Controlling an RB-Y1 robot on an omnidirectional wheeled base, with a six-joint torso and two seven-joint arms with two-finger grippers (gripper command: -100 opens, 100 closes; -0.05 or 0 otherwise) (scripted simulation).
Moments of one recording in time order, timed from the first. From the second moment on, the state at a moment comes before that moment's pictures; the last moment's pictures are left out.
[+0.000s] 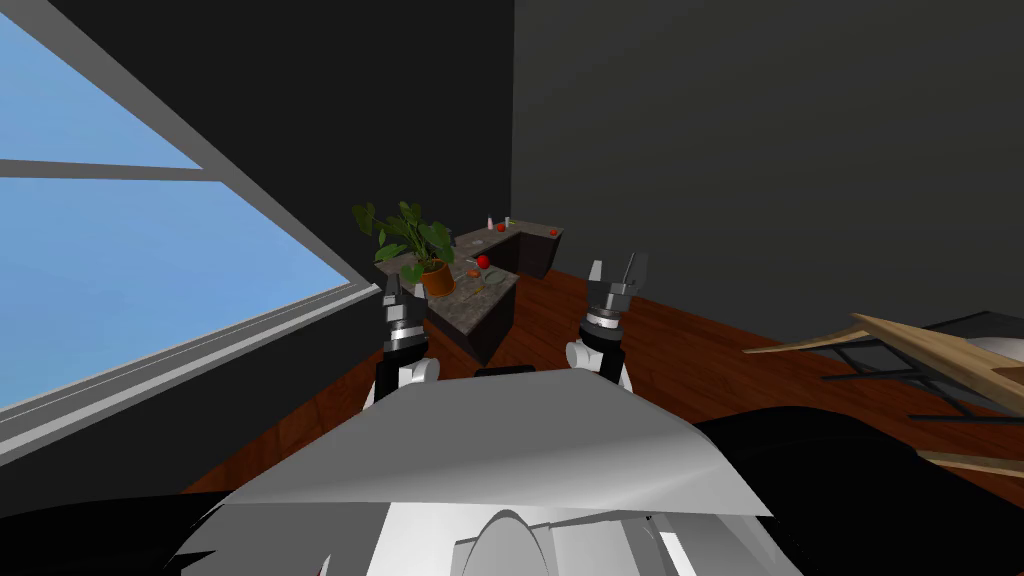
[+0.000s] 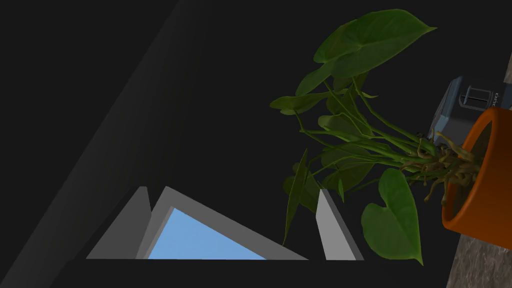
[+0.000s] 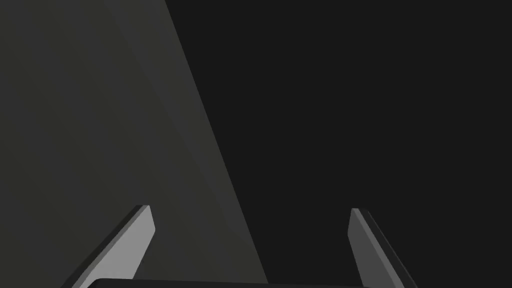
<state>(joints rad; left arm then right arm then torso) 0.51 0.00 -0.03 -2.22 0.11 -0.41 -0.05 0.47 0.03 0.00 -2.33 -0.02 -0.63 0.06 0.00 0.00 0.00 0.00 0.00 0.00</state>
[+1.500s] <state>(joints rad) 0.44 0.17 0.17 -2.20 0.28 -0.07 0.05 0.47 0.03 0.00 -2.33 -0.02 -0.63 0.06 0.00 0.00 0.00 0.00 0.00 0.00</state>
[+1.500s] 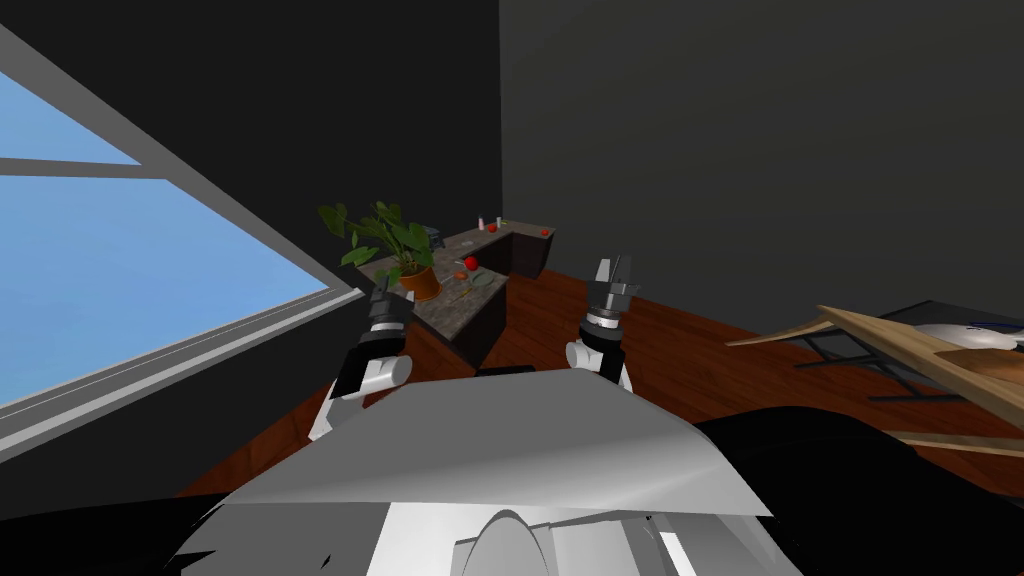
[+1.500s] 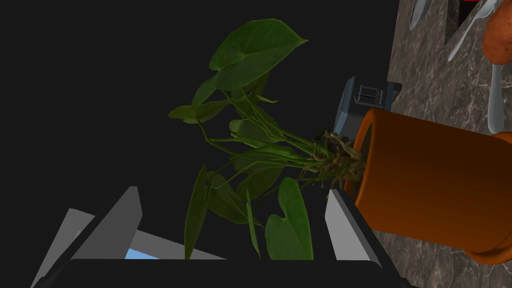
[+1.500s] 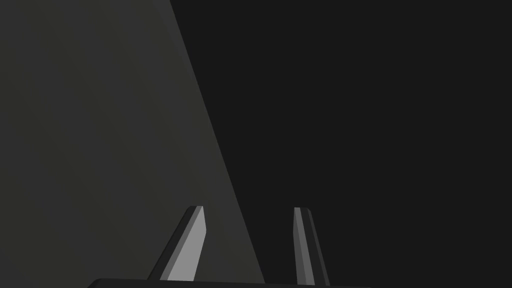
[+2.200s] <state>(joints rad) 0.40 0.18 0.26 -2.18 0.35 0.12 0.10 0.47 0.03 0.00 -2.33 -0.02 -0.63 0.06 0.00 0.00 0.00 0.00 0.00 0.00</state>
